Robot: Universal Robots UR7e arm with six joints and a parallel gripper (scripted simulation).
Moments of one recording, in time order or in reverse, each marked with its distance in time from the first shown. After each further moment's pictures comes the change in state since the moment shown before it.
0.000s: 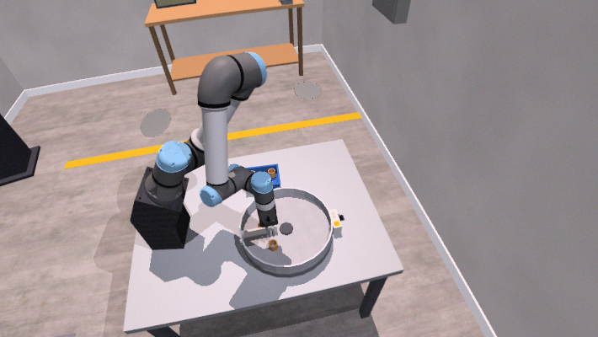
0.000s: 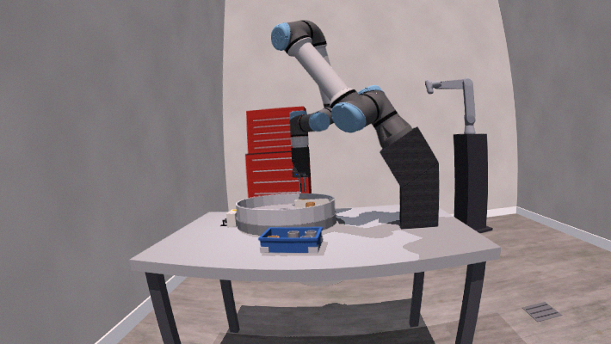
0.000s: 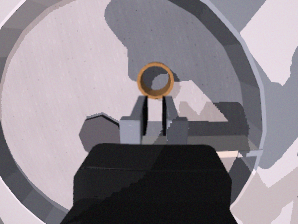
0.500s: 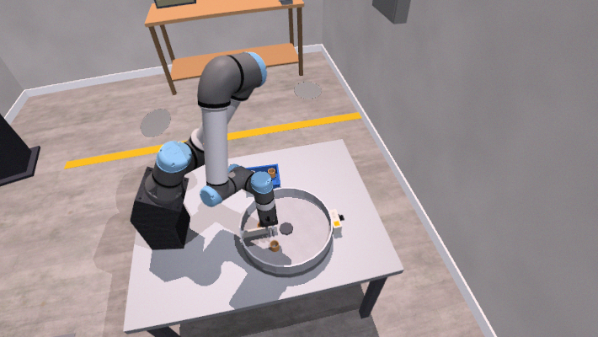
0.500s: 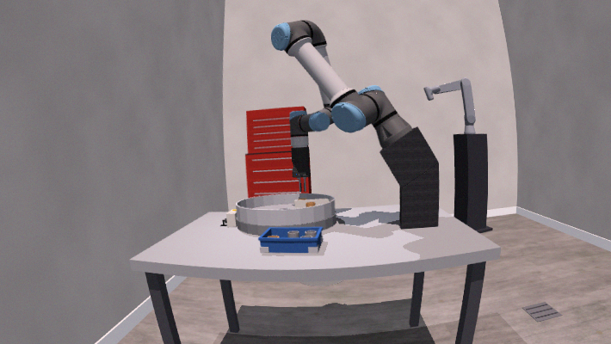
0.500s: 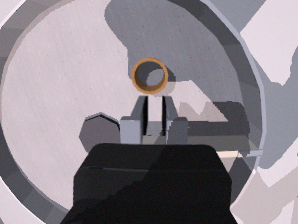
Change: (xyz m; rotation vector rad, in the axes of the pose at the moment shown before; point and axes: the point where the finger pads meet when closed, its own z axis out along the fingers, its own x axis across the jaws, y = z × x) arm 0.000 0.000 0.000 0.000 0.000 0.000
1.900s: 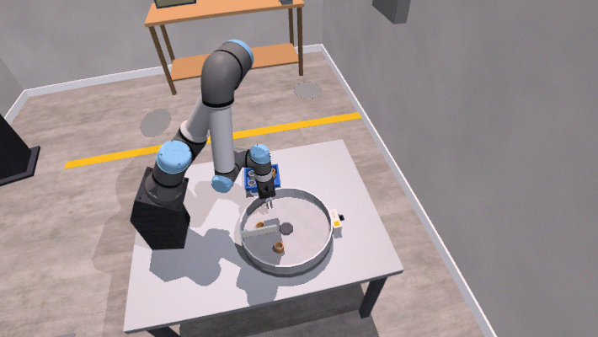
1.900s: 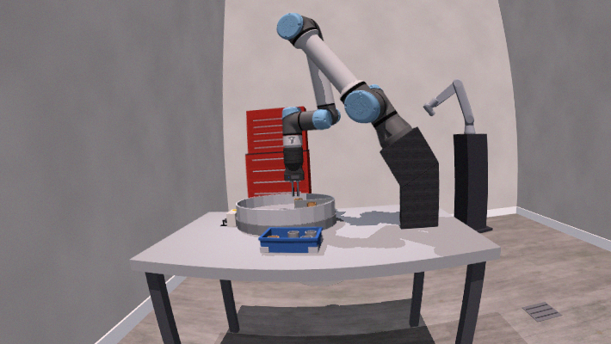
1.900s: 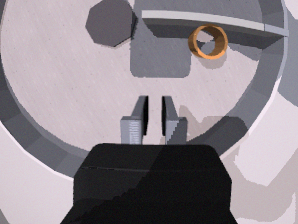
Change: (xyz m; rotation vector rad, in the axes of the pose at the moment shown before) arm -0.016 0.148 -0.002 -0.024 -0.008 -0.019
